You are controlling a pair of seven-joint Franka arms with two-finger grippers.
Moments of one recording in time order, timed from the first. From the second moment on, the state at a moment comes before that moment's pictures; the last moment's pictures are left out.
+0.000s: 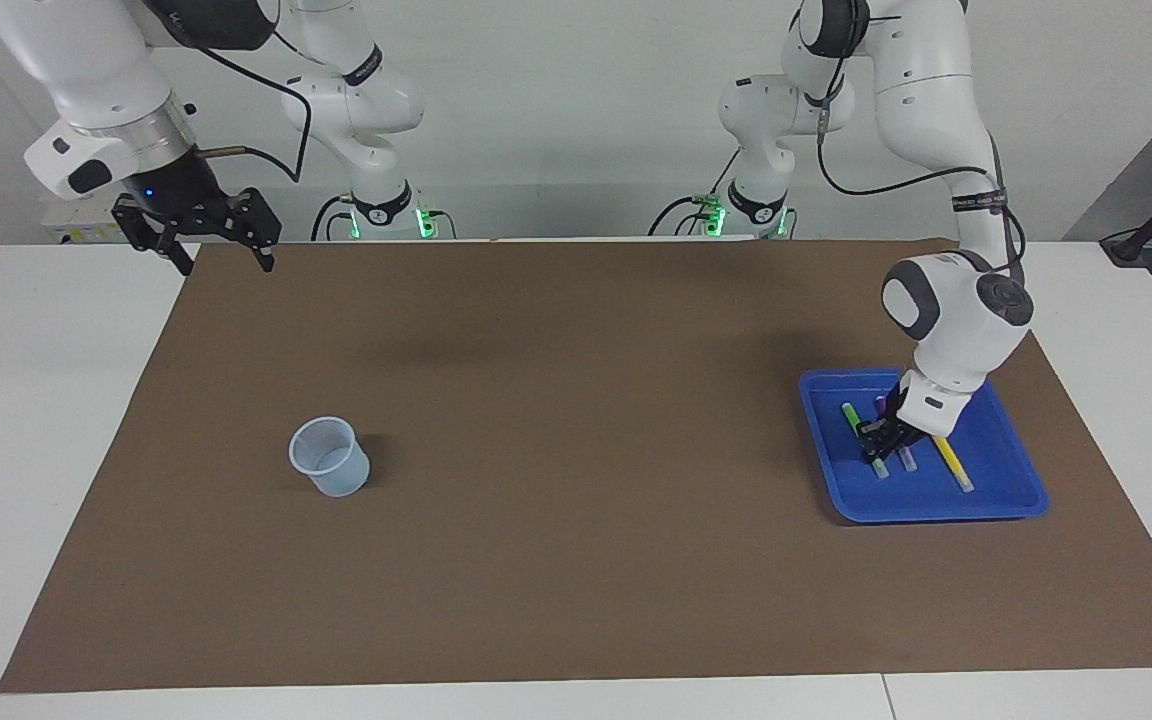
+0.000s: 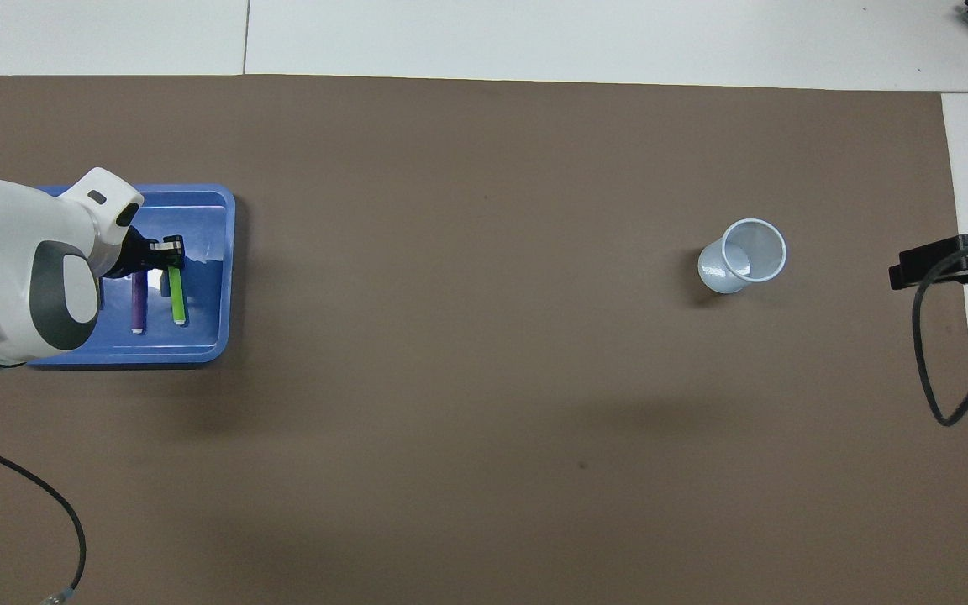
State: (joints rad) left arm -0.04 0.36 0.08 -1.95 -0.17 2.40 0.02; right arm 0.03 0.00 -0.07 -1.54 0.01 1.53 -0.05
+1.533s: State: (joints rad) left arm -0.15 0.27 0.04 -1.77 -0.46 2.04 -0.68; right arm 0.08 0.00 -0.07 -1.58 0.24 1.70 0.21
